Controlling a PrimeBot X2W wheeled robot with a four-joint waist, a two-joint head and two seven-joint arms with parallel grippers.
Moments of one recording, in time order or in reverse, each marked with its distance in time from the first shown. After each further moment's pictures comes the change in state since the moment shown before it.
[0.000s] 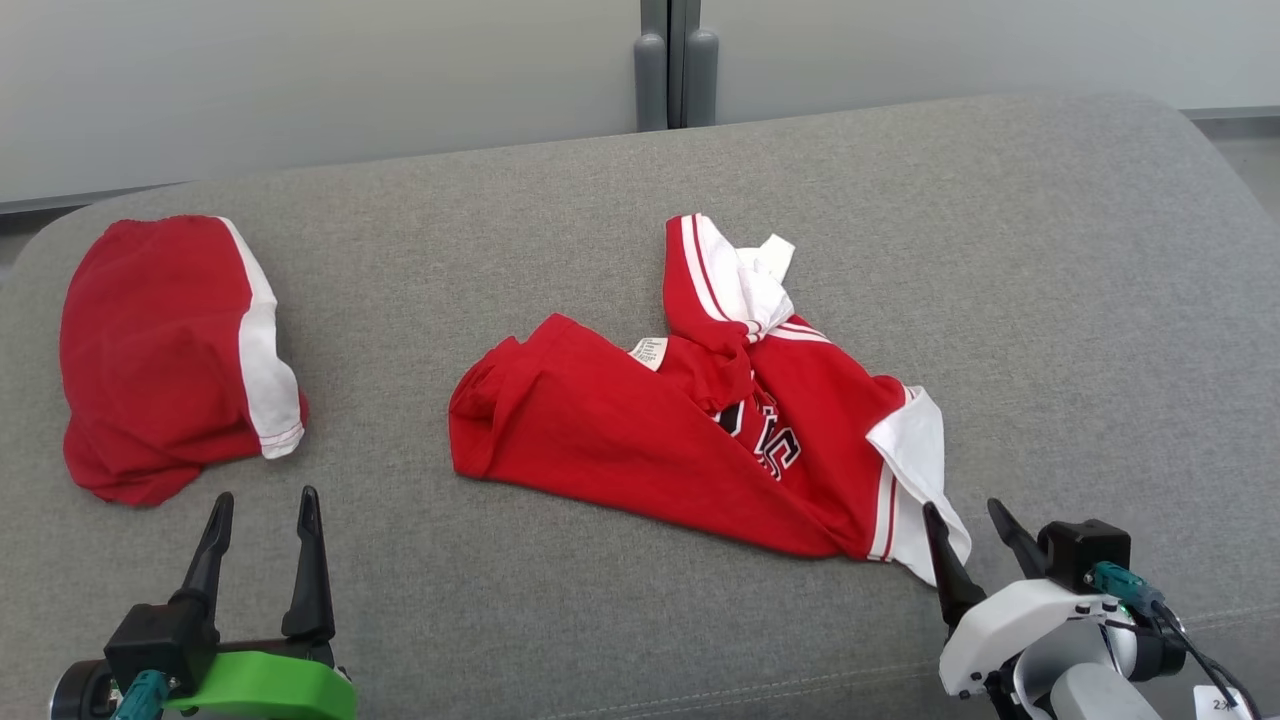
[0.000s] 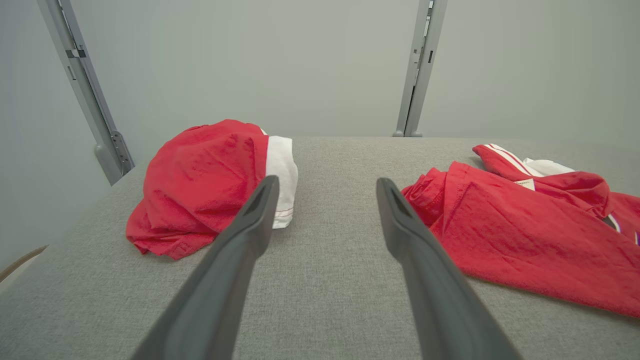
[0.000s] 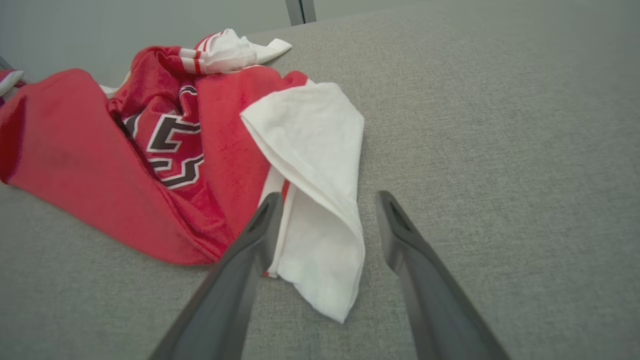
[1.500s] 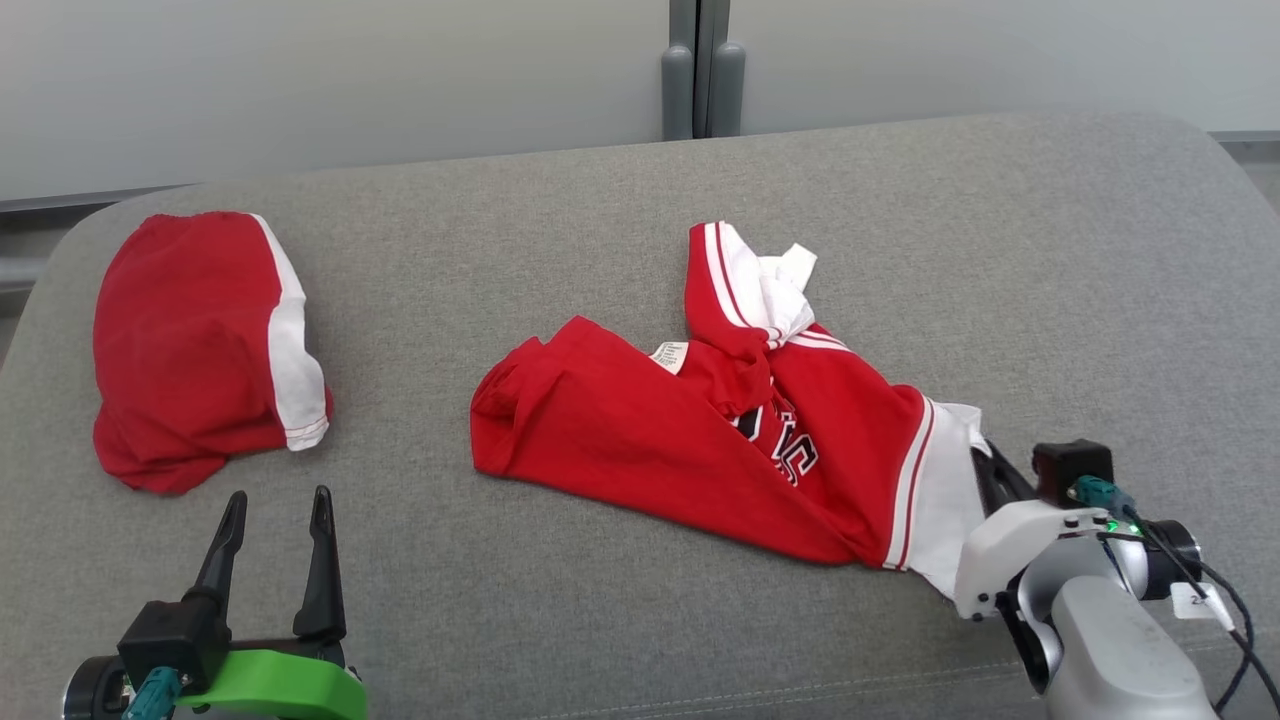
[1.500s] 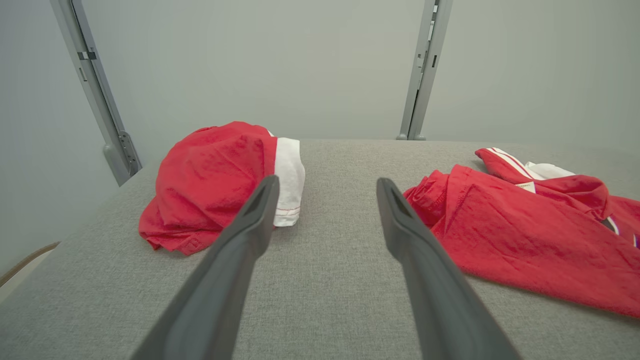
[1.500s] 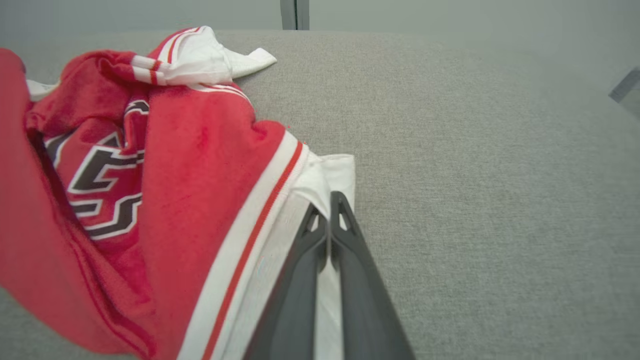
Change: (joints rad) left arm -0.003 0.000 -0.019 0.006 -0.002 0.000 0.000; right arm -0.266 0.010 -0.094 0.343 -0.226 0.000 -0.044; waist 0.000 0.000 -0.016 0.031
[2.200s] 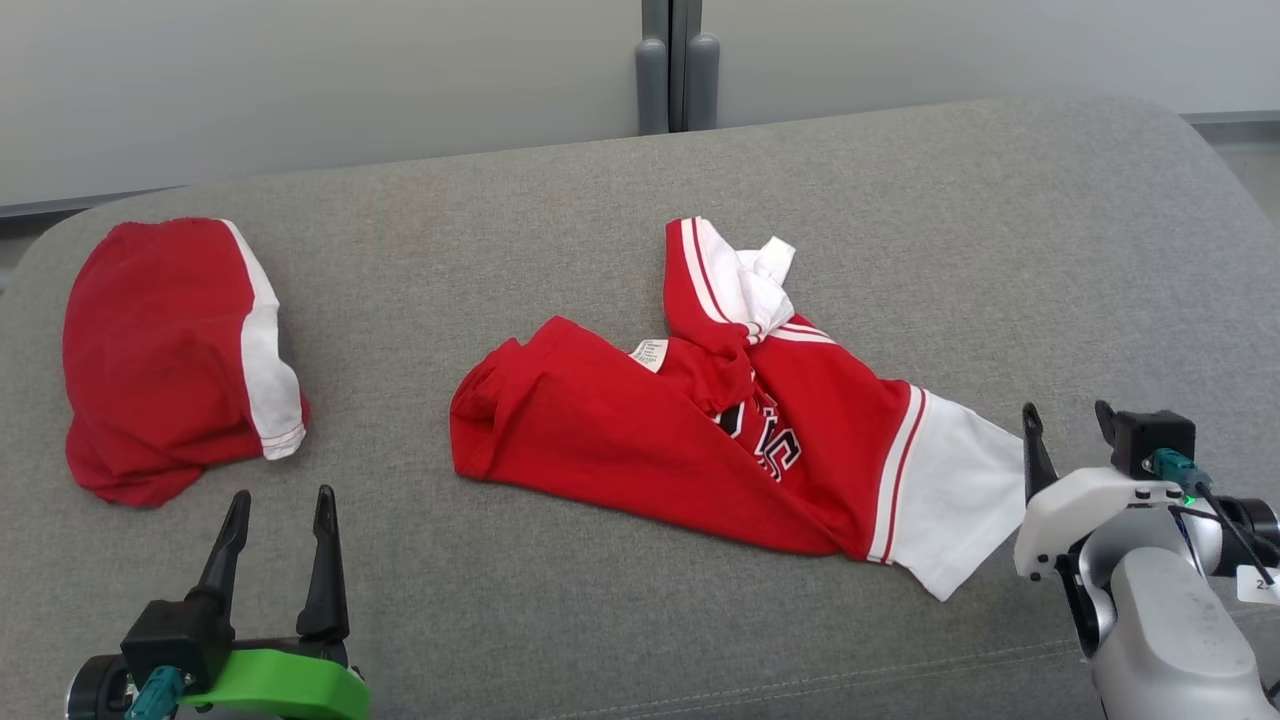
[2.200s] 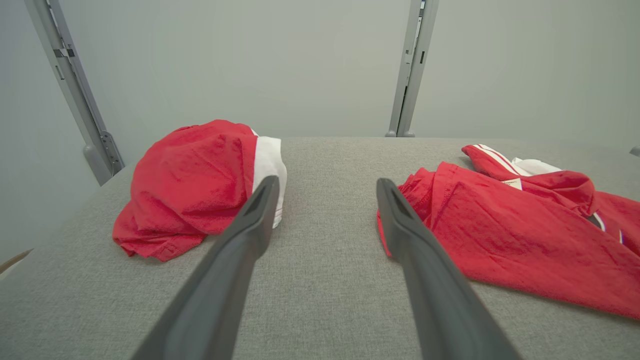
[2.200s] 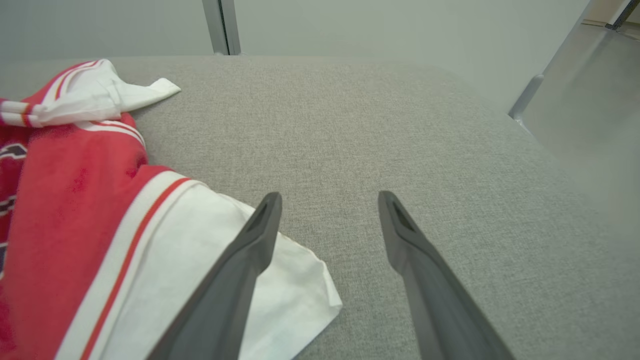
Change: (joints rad) left arm 0.000 0.001 -0.006 0.000 -0.006 0.000 0.000; right arm -0.029 -0.035 -0.215 0.023 -0.130 0.000 -0.009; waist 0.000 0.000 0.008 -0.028
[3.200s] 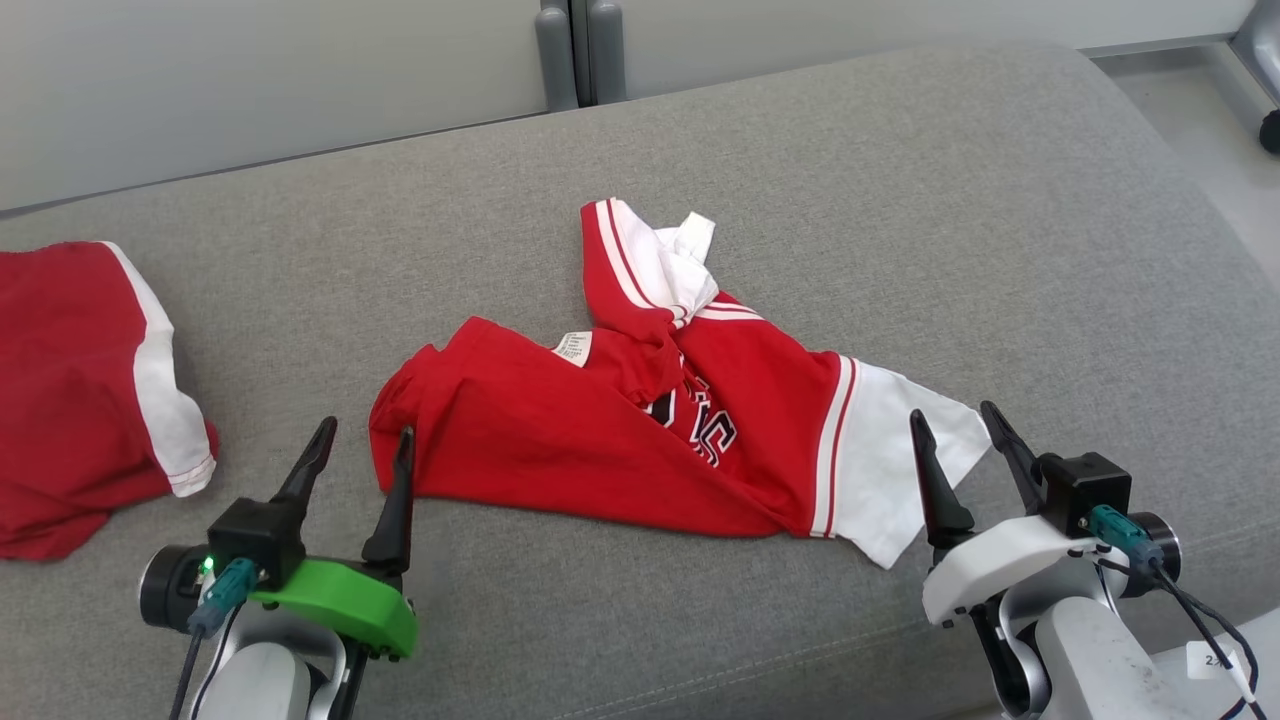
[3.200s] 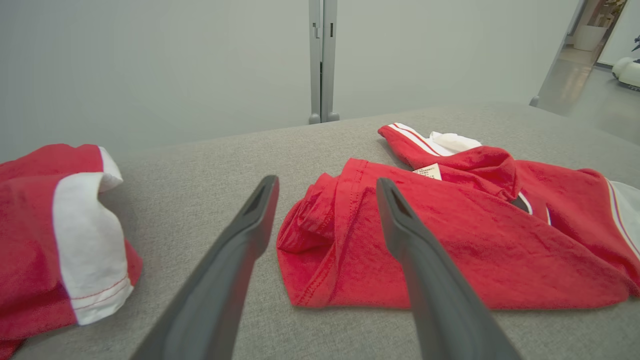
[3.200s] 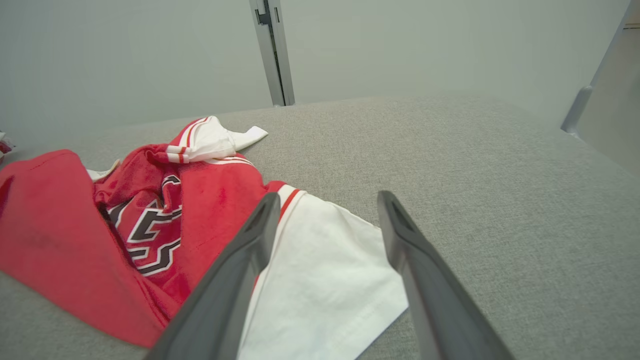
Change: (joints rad) left arm -0.193 0.088 -0.214 0.170 -0.068 0.000 0.000; right arm 0.228 0.055 0.272 -0.479 0.241 0.000 -0.002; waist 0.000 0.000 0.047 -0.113
